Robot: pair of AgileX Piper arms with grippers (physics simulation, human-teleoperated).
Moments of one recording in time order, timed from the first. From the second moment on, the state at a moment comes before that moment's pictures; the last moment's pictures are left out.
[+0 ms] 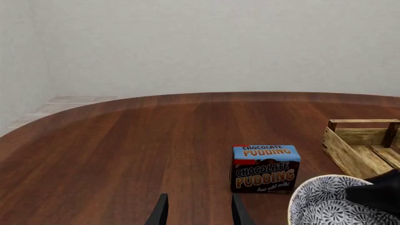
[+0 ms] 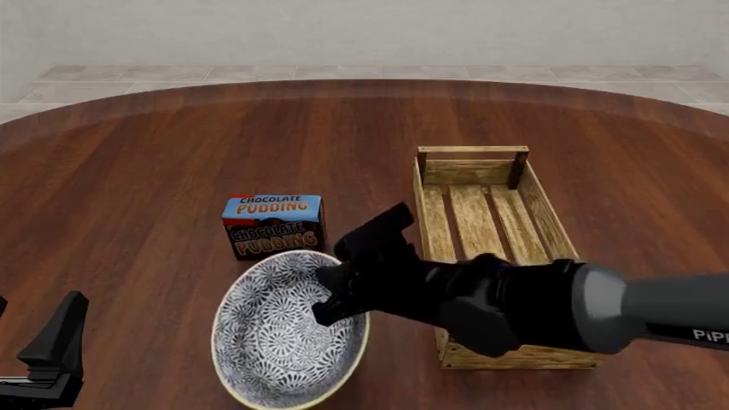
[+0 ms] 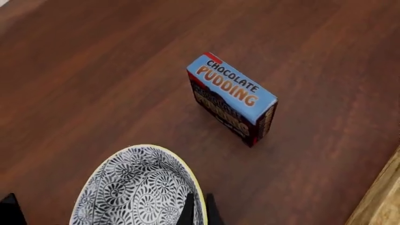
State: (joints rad) left arm 0.00 0.00 0.00 0.00 0.00; right arm 0.88 1.63 -0.82 -0.19 0.17
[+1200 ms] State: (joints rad) left arm 0.00 0.00 0.00 0.00 0.00; right arm 0.88 1.38 -0.82 -0.08 0.17
